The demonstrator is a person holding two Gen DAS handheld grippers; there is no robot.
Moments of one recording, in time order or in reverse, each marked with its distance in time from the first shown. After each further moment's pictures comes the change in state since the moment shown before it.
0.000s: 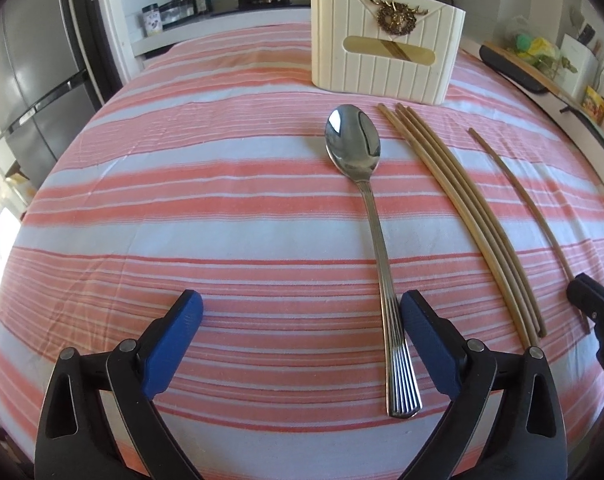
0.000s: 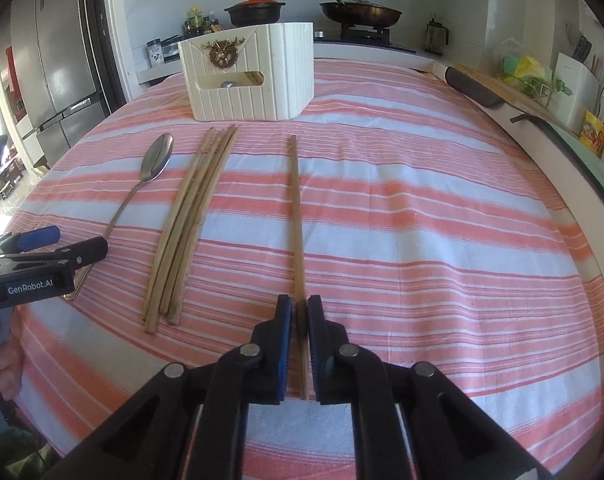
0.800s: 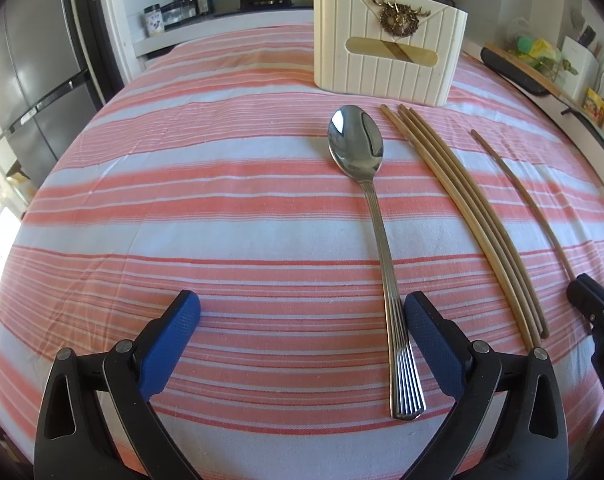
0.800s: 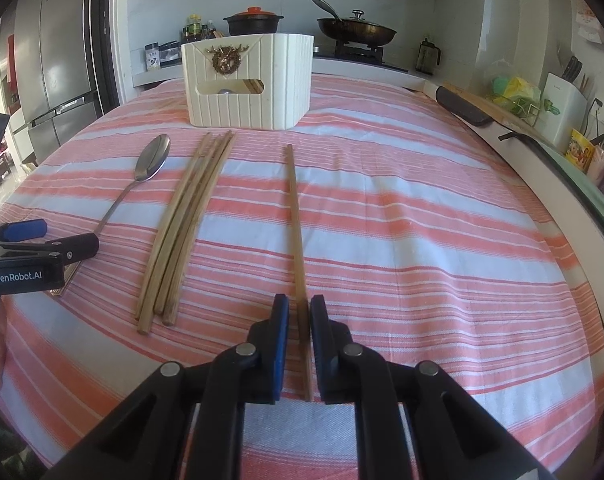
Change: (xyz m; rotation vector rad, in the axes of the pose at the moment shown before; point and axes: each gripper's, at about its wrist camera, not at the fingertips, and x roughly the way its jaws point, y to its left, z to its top) left arm -0.001 0.001 -0.003 -0.005 -0.008 0.004; right arm 0.000 0.009 -0.004 -0.025 -0.036 -0.067
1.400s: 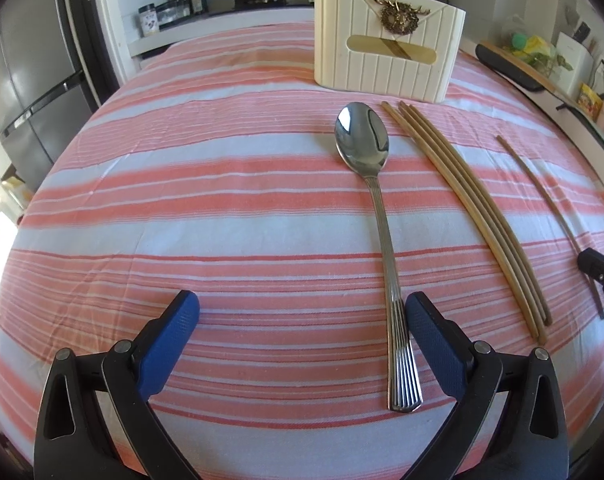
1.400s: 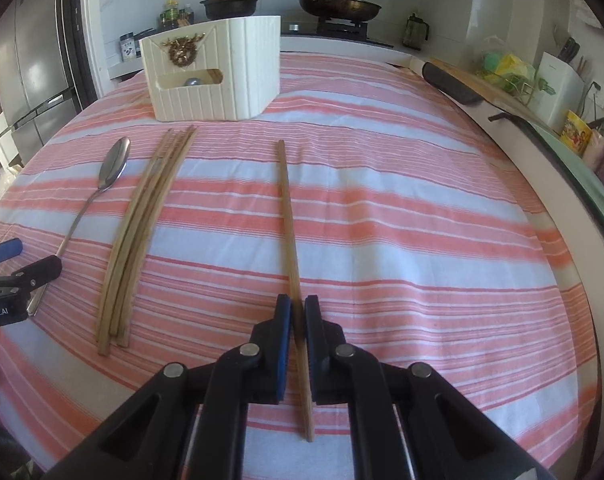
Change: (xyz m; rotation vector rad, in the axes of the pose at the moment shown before) left arm -0.003 0.010 0.000 0.019 0.007 -0.020; right arm 0.009 -0.035 0.013 0.049 0.089 -0.035
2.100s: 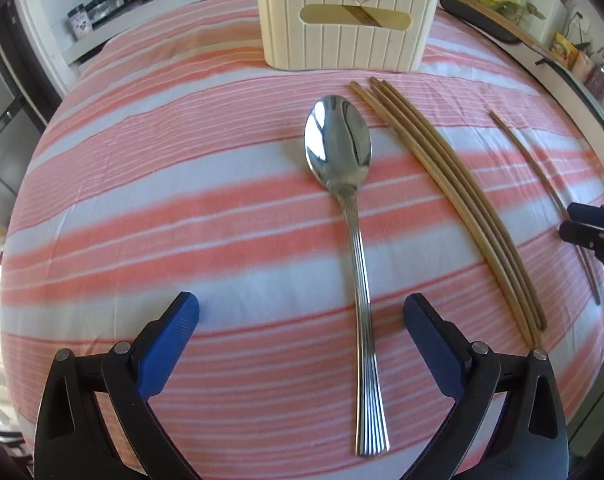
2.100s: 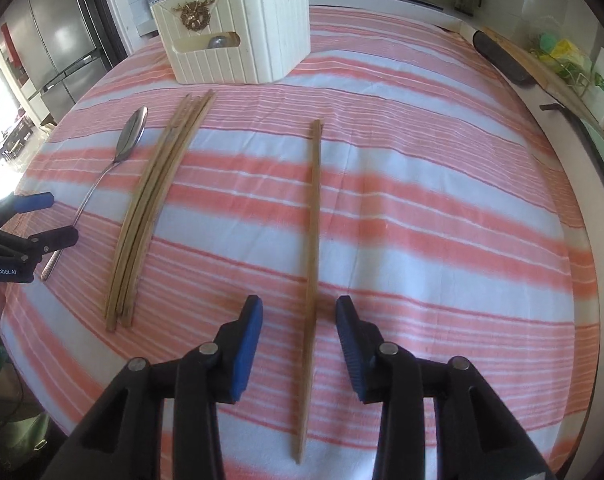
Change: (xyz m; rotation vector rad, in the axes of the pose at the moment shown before) left arm 0.039 -0.016 0.060 0.167 0.171 -0.094; right arm 0.030 -0.013 0.047 -0.109 0.213 0.171
